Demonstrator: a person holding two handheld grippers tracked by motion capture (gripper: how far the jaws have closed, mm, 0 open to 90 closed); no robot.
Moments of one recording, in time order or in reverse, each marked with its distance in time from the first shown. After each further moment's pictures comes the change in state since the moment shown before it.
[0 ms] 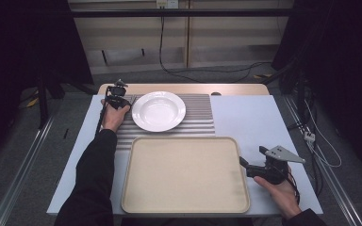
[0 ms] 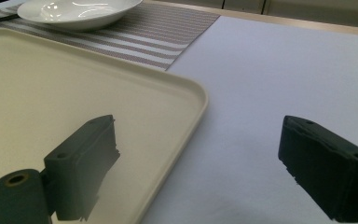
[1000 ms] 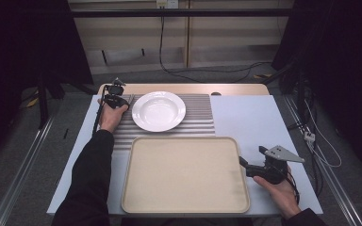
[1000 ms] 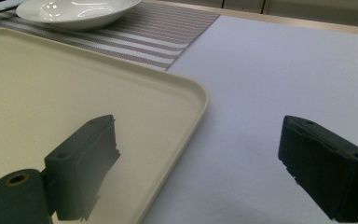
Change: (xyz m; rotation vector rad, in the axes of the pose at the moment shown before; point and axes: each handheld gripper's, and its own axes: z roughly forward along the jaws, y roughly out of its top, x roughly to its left) left arm 0.001 -0.001 -0.021 0.011 -0.009 0.001; right arm 0.001 0.000 0.001 0.005 -0.002 0.003
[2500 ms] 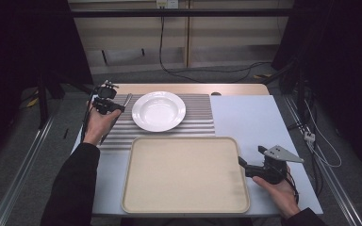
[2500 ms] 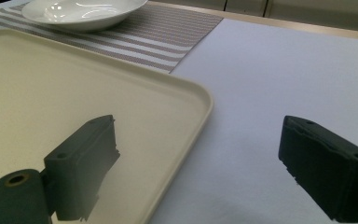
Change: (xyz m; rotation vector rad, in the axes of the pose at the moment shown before) left arm -0.021 -0.031 -0.080 -0.081 -0.049 0.111; right arm 0.003 0.002 0.000 -0.007 0.005 -0.015
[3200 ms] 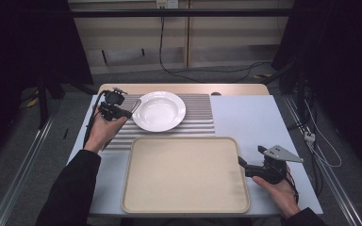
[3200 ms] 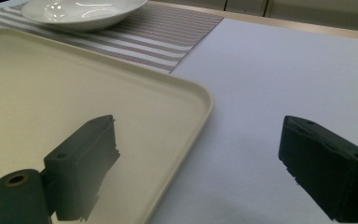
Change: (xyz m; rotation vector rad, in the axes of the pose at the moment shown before) left arm -0.041 -0.007 -0.017 0.011 -0.051 0.118; right arm 0.000 0.000 0.001 0.001 0.001 -0.001
